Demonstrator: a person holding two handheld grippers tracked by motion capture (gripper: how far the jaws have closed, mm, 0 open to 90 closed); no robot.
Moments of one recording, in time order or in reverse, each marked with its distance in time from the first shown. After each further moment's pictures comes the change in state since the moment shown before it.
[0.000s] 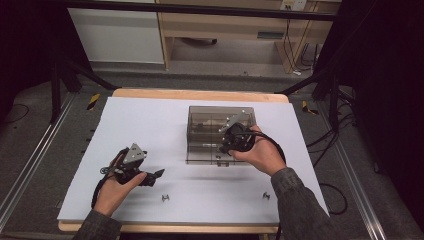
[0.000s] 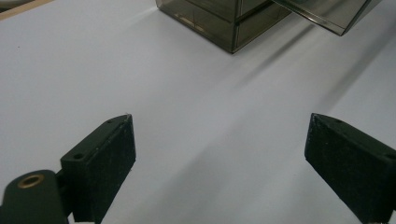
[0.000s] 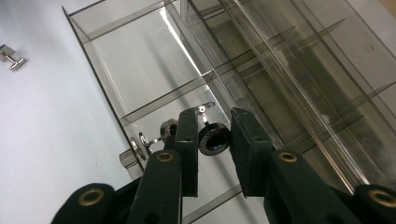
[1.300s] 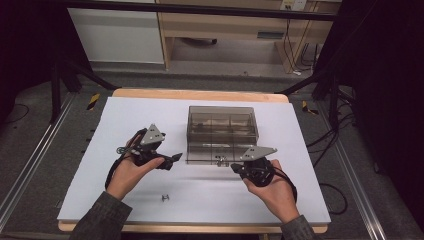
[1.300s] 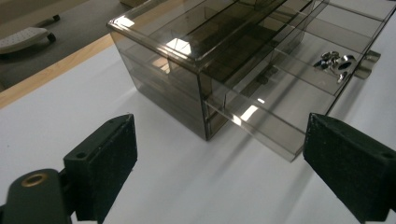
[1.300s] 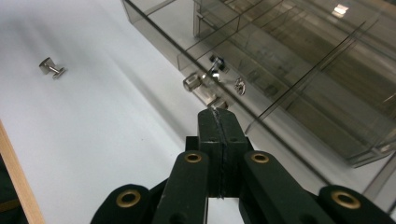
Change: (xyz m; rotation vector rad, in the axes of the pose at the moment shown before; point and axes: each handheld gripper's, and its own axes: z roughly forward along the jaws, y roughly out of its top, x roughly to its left) left arm -0.017 0.086 0.011 -0.062 -0.048 0.092; right arm 0.058 -0.083 -0.025 -0.239 -0.091 0.179
